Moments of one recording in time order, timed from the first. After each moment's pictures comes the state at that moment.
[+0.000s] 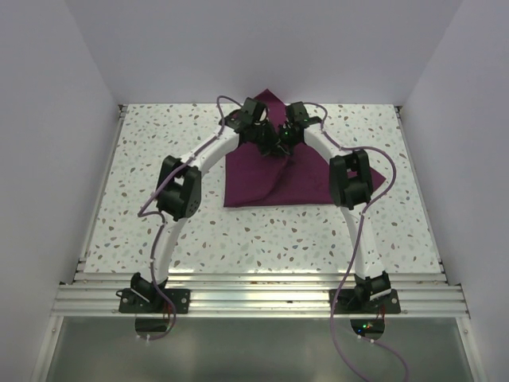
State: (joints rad) left arm -0.53 2.37 2.14 -0.59 0.48 -0.99; right arm 0.33 2.53 2.17 -0.68 -0.34 0.67
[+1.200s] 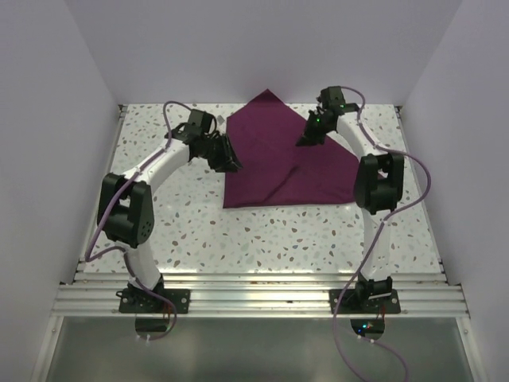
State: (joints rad) left arm -0.32 1.83 1.47 -0.58 0.45 -0.64; right arm 0.16 2.31 2.12 -0.83 -0.30 0.53
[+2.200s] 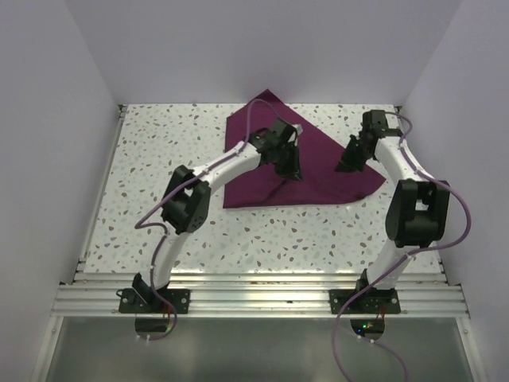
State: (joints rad) left arm -0.71 2.26 1.99 -0.61 0.32 -0.64; right arm -0.02 1.81 1.44 -0.76 -0.20 0.52
